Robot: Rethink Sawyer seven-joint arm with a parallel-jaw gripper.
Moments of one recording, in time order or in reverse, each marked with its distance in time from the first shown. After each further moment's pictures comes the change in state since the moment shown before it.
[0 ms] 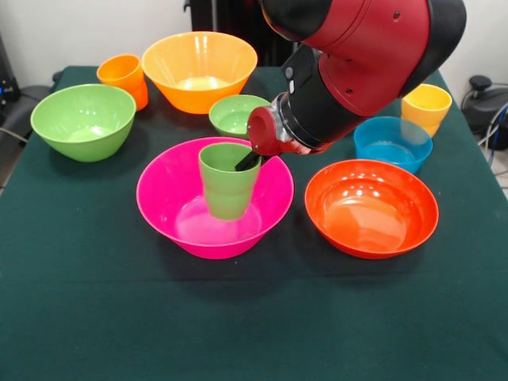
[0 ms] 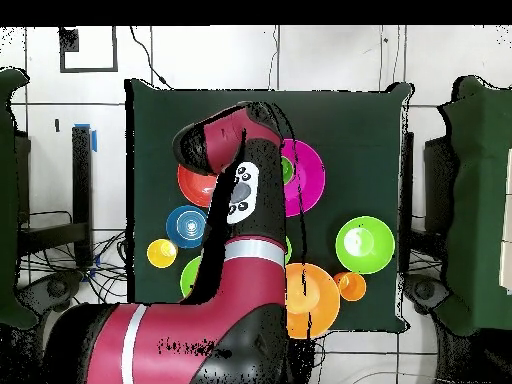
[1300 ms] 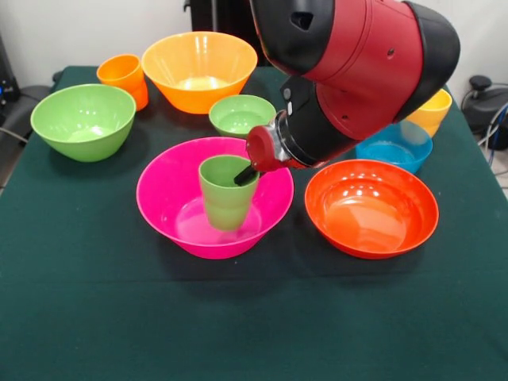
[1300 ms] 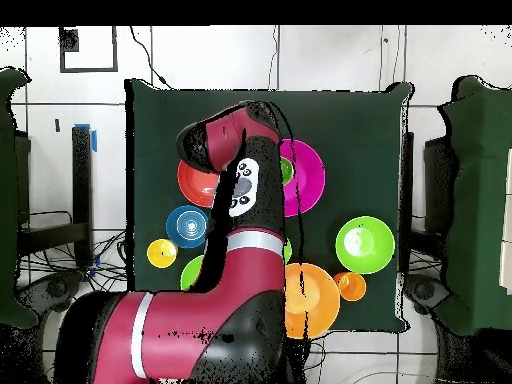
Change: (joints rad) arm -0.003 0.071 0.002 -0.073 0.000 0.054 -0.043
